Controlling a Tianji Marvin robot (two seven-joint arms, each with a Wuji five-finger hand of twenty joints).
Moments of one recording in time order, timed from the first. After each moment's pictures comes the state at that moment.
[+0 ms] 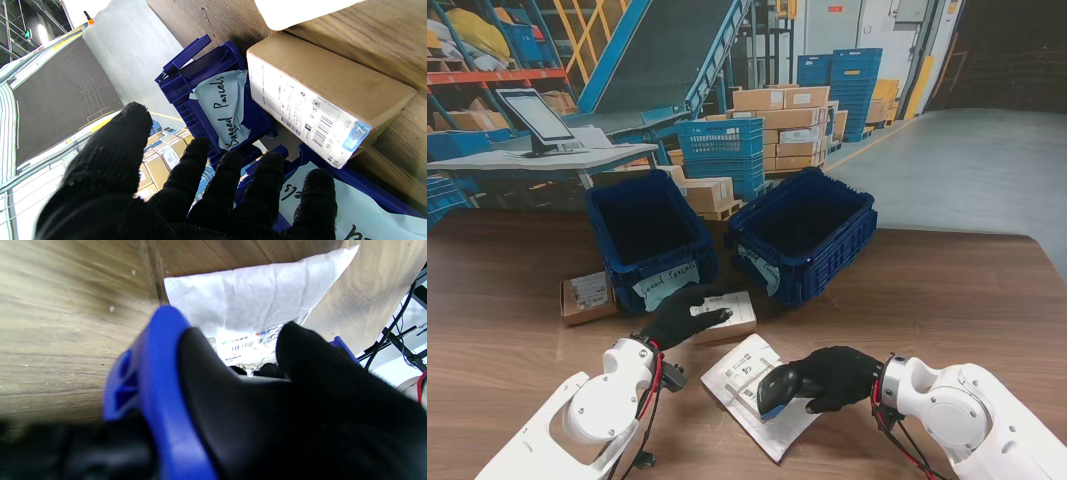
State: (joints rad) left arm 1.56 -1.16 -1.09 -1.64 0.23 0.00 0.09; right arm -1.60 -0.98 1.25 -1.60 -0.67 -0.54 0.40; left_hand 0.91 -0.32 0.29 0.05 0.61 0.33 0.14 0.42 0.52 0.36 0.10 0.40 0.38 0.41 0.17 0.40 0.03 0.49 0.42 0.48; right_hand 0.68 -0.61 0.91 -0.08 0.47 -0.16 1.18 0.87 0.82 0.00 1.17 1.04 1.07 -0.08 1.38 0.94 0.74 0.11 1.43 0.94
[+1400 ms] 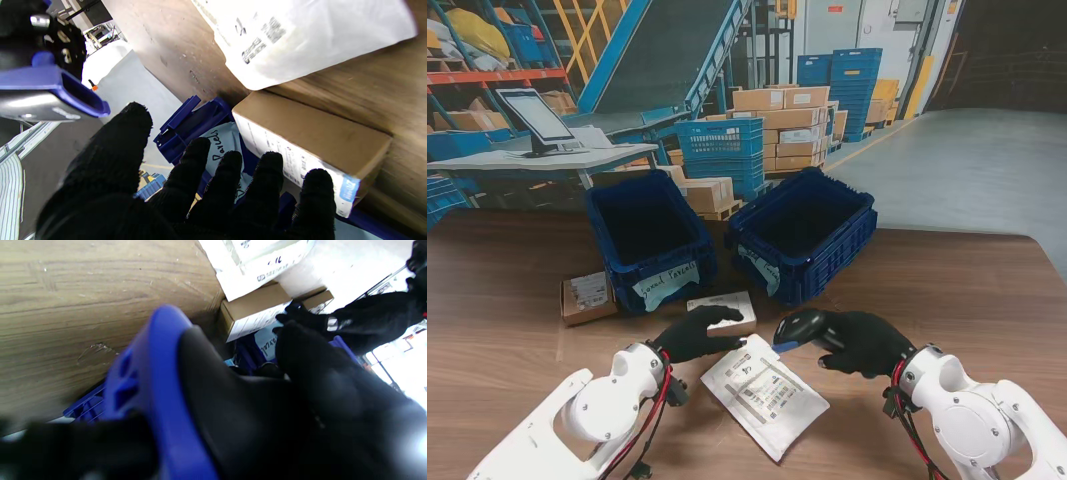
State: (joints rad) left arm 1.52 -1.12 -1.04 -1.61 0.32 -0.05 -0.08; right arm -1.81 -1.04 1.45 -1.90 -0.62 -0.15 0.28; left_hand 0.91 -0.32 0.29 0.05 0.61 0.33 0.14 0.42 0.52 0.36 0.10 0.40 0.38 0.41 0.17 0.40 0.03 0.48 0.42 0.48; right_hand 0.68 -0.61 0.91 -0.08 0.47 -0.16 1.18 0.87 0.82 0.00 1.17 1.04 1.07 -0.08 1.38 0.94 0.75 0.11 1.43 0.94
